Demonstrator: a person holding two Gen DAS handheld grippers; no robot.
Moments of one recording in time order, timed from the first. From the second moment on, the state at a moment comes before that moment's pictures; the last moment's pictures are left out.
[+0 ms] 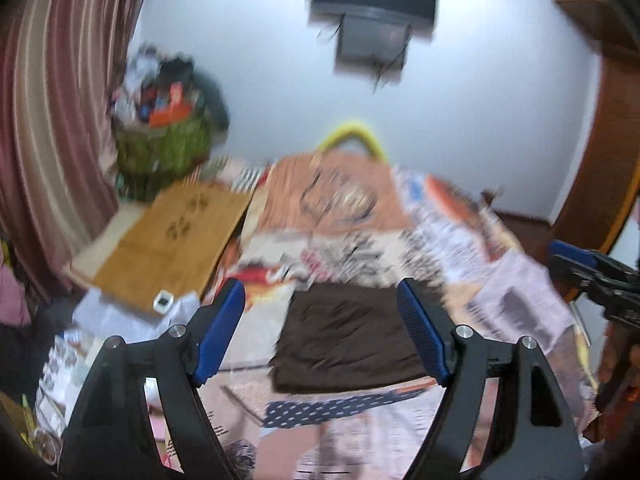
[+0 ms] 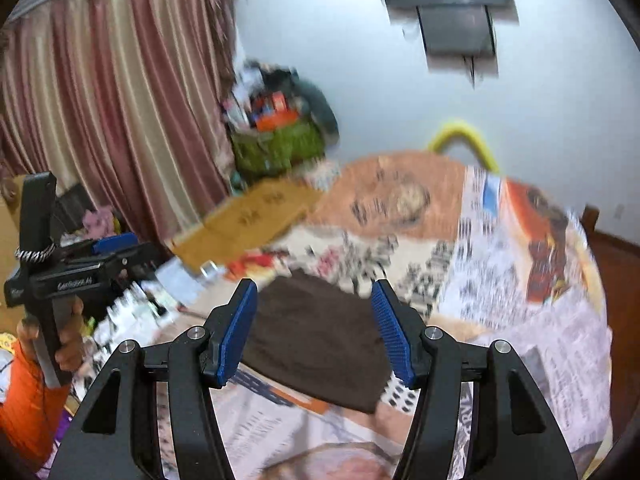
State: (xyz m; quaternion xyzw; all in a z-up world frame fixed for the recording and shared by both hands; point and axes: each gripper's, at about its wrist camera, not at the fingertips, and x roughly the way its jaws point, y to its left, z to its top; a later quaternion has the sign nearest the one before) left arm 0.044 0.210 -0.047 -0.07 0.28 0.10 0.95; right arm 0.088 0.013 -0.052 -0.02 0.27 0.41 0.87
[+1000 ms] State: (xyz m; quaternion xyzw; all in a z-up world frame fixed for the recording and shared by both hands) left arm -0.080 0.106 0.014 -0.03 0.11 0.10 0.99; right arm -0.041 -0.035 0.003 0.02 0.09 0.37 0.92
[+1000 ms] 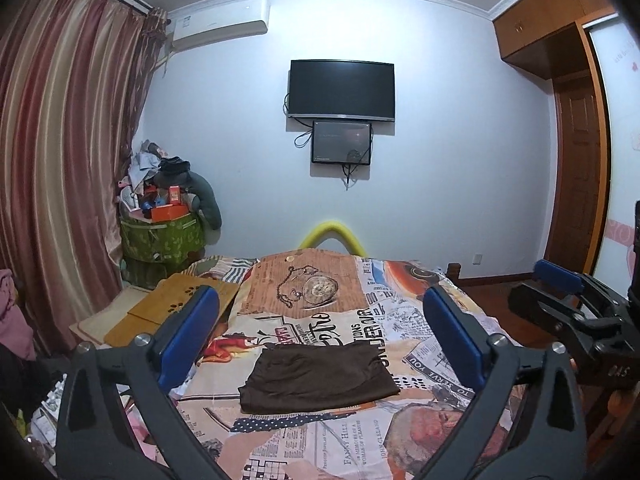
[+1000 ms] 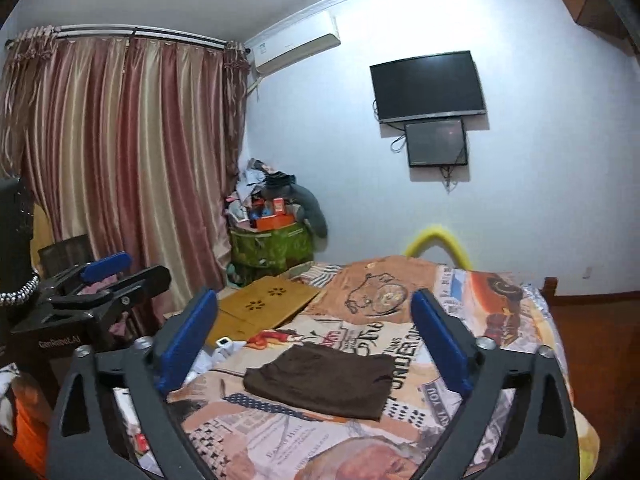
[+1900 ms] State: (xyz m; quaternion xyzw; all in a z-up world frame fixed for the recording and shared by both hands) left arm -0.081 0.115 0.007 -0.06 0.12 0.09 0.99; right arm -0.044 -0.044 -0.005 0.01 0.10 0.36 0.93
